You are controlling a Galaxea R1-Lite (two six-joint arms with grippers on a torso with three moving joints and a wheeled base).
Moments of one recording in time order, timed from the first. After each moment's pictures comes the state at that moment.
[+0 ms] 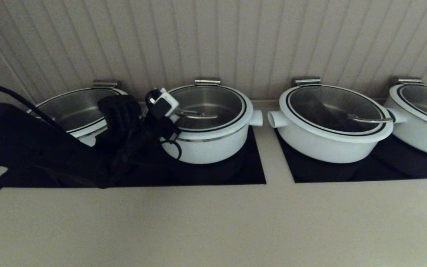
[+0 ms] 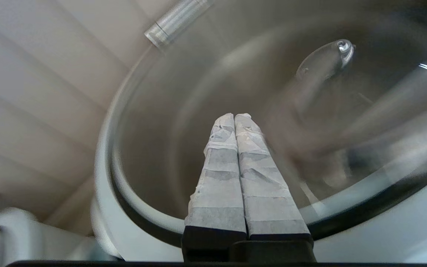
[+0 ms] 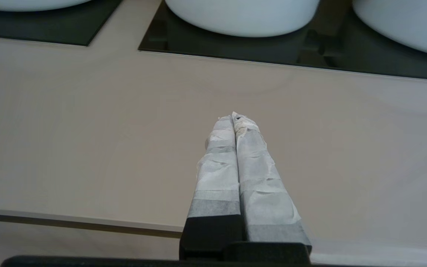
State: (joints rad) left arm -0.31 2.05 -1.05 -1.01 -0.15 0.58; right arm -0.01 0.00 0.00 0.00 0.05 -0.09
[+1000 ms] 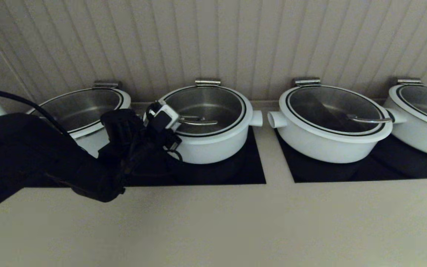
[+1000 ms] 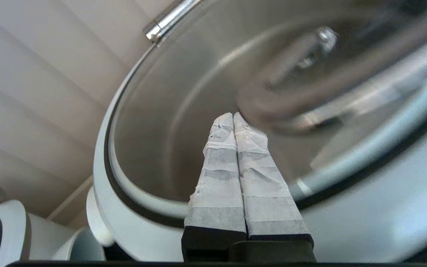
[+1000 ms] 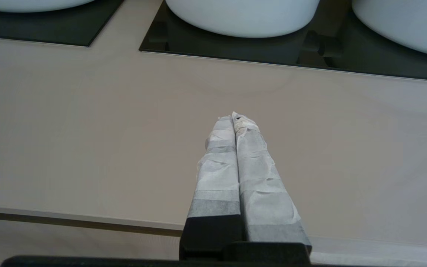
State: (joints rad) left arm -0.31 2.11 -0.94 -1.14 -0.15 0.59; right arm -0.01 0.00 0.00 0.00 0.05 -0.09
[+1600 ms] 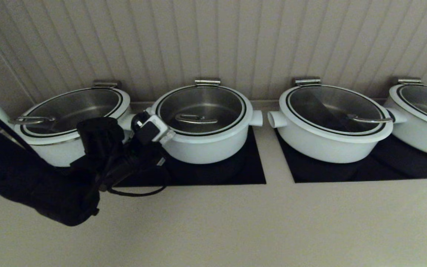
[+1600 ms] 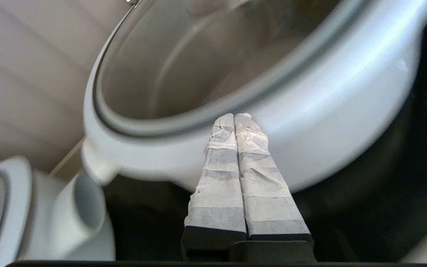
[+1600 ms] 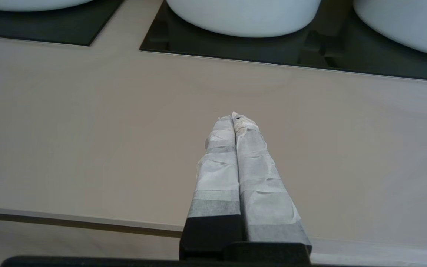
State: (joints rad) left arm -0.31 1.91 -0.71 -1.13 -0.15 0.60; right arm -0.01 0.00 0.00 0.00 0.05 -0.09
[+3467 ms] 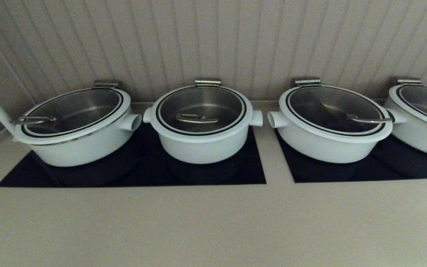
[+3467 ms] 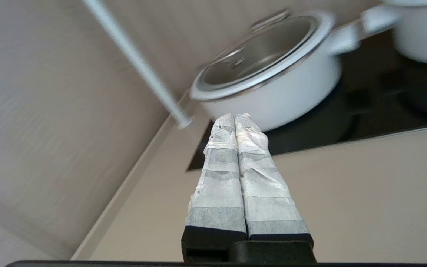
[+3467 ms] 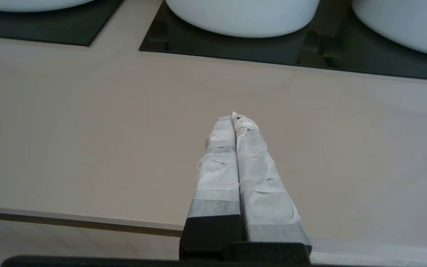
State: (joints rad) left arm -0.10 0.29 0.00 -0.56 0.37 0.56; right arm -0.01 0.00 0.00 0.00 0.05 -0.09
